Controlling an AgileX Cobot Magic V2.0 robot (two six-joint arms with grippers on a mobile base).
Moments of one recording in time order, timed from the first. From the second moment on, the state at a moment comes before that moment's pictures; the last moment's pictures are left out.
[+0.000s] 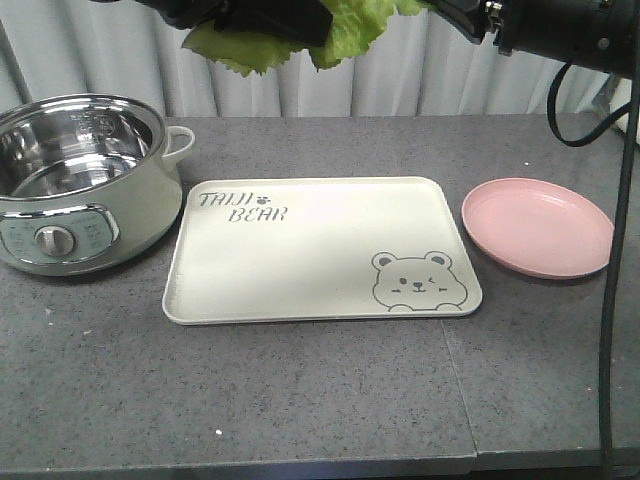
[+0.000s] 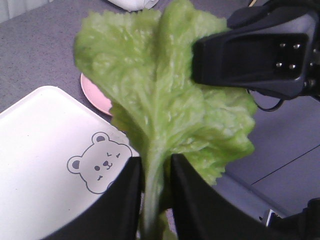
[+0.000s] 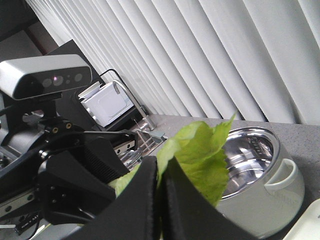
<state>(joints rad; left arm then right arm) -0.43 1.71 -2.15 -0.65 1.26 0.25 0.12 1.44 -1.36 1.69 0.94 -1.04</state>
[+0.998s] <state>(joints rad) -0.43 1.71 -2.15 -0.22 1.27 0.12 -0.45 1.41 -1.36 1.35 1.06 -0.89</state>
